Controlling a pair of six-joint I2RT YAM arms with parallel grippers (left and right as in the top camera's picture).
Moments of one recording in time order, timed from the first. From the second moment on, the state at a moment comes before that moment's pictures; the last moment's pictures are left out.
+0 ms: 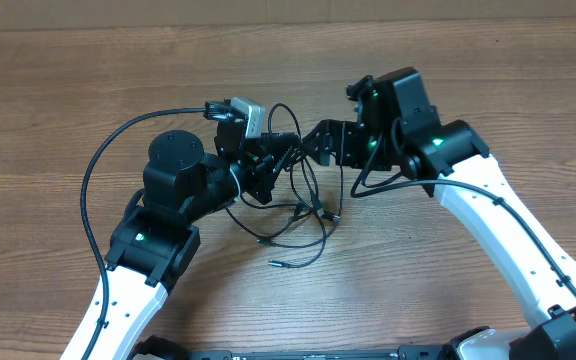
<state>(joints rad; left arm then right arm) -0.39 1.09 0.92 -0.09 0.52 -0.34 0.43 1.55 1.33 -0.71 -0.45 0.51</state>
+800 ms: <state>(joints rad) -0.03 0.87 0.95 -0.09 0.47 -0.42 0.37 1.79 1.34 -0.88 -0.24 0.73</state>
